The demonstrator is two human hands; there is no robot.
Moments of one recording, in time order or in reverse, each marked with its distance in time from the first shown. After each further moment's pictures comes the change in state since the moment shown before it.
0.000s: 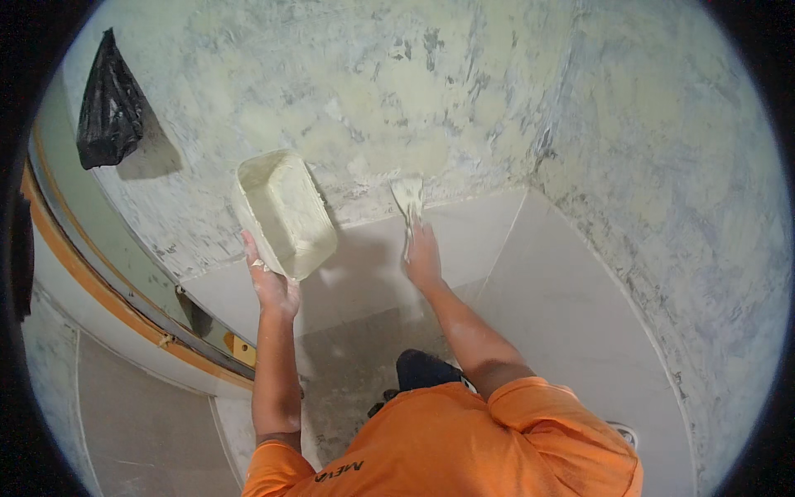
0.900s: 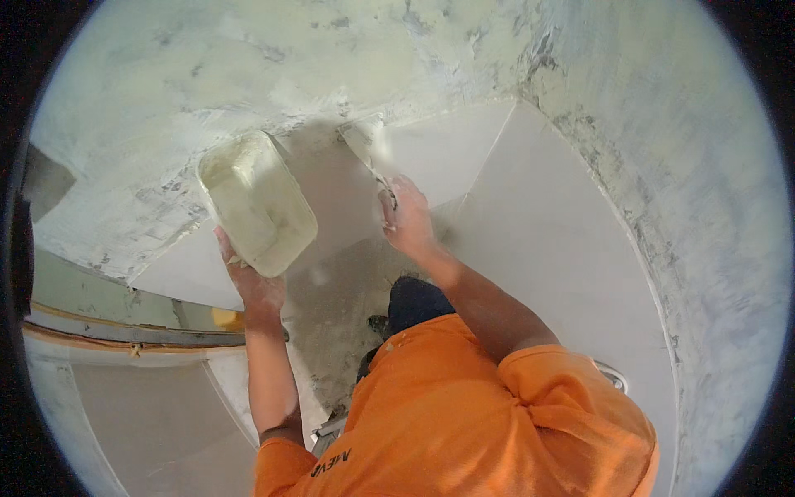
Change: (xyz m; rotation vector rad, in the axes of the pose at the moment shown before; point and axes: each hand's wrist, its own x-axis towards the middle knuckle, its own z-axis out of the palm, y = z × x) left_hand 0.010 -0.035 -0.070 -0.003 0.060 -0.282; right_hand -0.034 -0.040 -0.018 0.112 -0.034 -0.011
